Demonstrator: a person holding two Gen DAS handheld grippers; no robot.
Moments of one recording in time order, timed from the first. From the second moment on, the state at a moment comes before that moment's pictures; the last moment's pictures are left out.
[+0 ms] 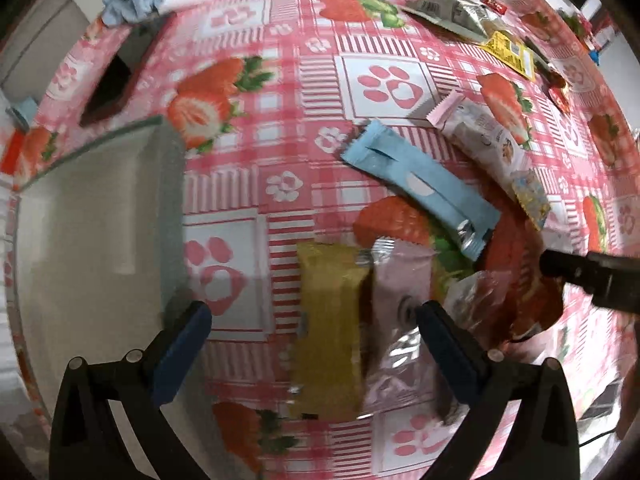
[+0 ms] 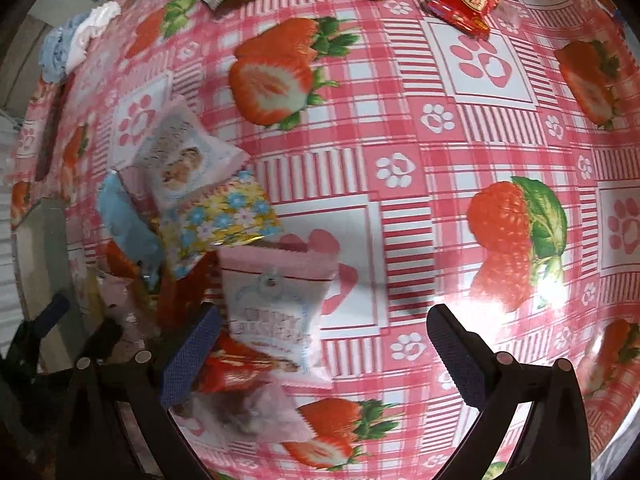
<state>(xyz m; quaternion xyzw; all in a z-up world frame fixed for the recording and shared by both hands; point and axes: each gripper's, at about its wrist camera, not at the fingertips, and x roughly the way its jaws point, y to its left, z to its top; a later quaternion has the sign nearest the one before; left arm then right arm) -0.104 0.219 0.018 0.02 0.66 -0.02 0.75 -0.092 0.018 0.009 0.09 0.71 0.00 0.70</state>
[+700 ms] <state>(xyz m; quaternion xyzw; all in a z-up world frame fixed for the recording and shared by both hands) -0.101 0.218 0.006 0.00 0.66 -0.02 0.75 -0.123 0.016 -0.020 0.04 0.72 -0.02 0.69</state>
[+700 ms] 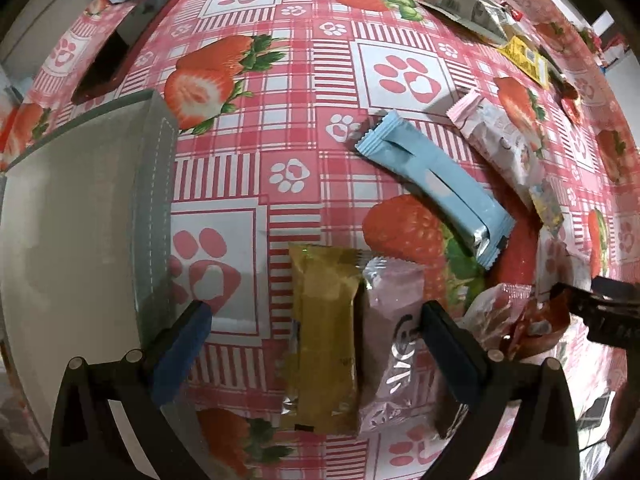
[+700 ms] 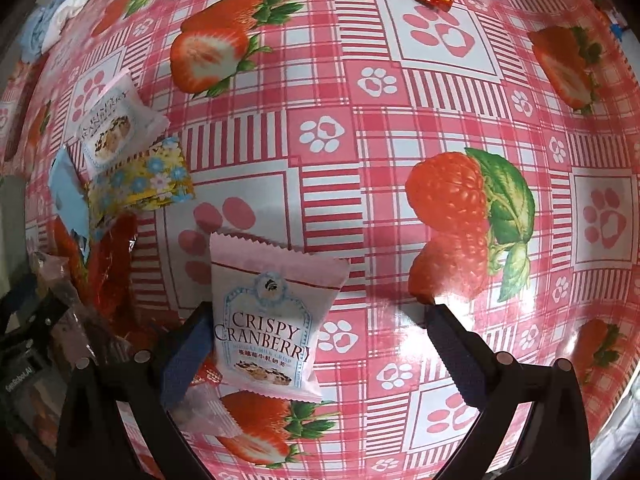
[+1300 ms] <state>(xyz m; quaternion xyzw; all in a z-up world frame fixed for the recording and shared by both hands) -0.062 0.232 0.038 -0.12 0.67 0.00 0.73 -0.136 0.008 -0.009 0.04 0.70 -0.02 0.71</state>
